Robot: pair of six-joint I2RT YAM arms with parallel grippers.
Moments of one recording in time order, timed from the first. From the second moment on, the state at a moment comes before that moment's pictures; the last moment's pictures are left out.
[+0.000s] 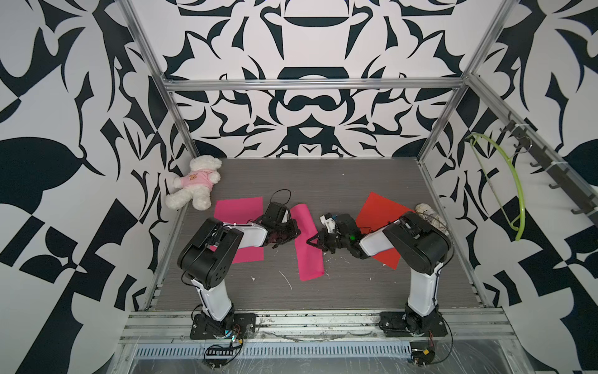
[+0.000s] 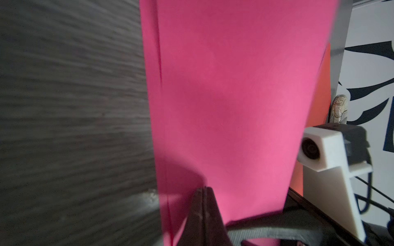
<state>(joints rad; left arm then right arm) -0.52 1.77 0.78 0.10 0.36 -0.84 0.62 1.94 0.70 0.61 -0.61 1.05</state>
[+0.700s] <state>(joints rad) -0.52 1.29 0.46 0.19 0.27 -0.88 0.61 1.65 0.63 0.67 -0.56 0.90</state>
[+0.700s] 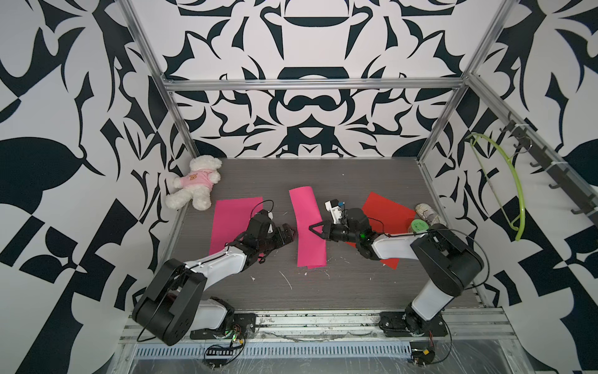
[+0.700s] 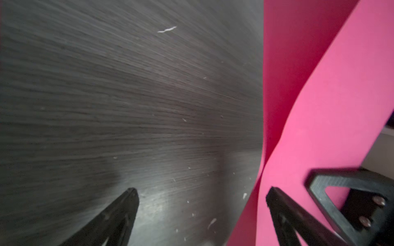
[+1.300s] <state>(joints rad) -0.52 1.23 0.36 0.77 0.51 -0.97 0.61 1.61 0.63 0.89 -0.69 0.95</state>
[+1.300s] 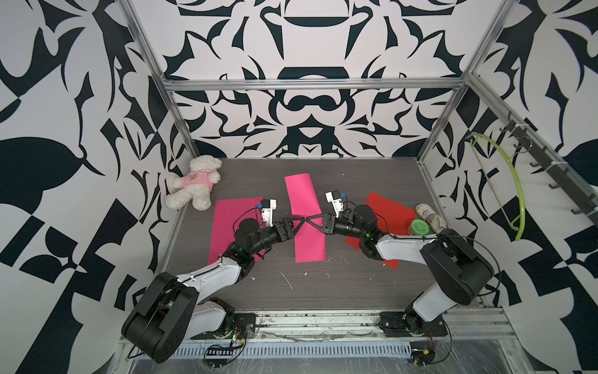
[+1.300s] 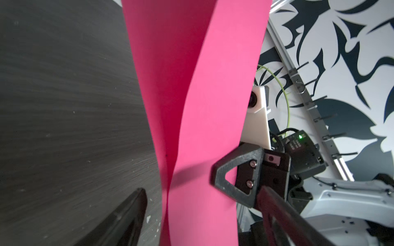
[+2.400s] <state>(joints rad) -0.52 1.26 0.36 0.86 0.58 -0.95 0.56 1.56 0.61 0.98 -0.72 1.02</state>
